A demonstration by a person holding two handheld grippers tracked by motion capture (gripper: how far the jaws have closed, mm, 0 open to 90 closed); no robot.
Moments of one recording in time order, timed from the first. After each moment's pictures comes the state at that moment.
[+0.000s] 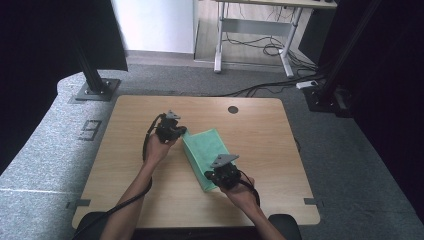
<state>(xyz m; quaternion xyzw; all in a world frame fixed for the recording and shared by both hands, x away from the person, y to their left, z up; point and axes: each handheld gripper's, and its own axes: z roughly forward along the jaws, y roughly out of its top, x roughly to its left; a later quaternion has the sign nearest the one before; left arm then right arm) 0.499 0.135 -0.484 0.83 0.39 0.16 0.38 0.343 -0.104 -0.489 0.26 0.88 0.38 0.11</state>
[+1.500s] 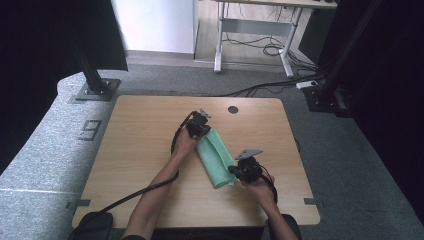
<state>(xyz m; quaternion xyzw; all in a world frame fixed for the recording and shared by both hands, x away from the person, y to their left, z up) 0.546 0.042 -0.516 0.86 0.35 0.16 0.33 0.375 -0.176 -0.515 0.35 0.86 0.36 0.12</state>
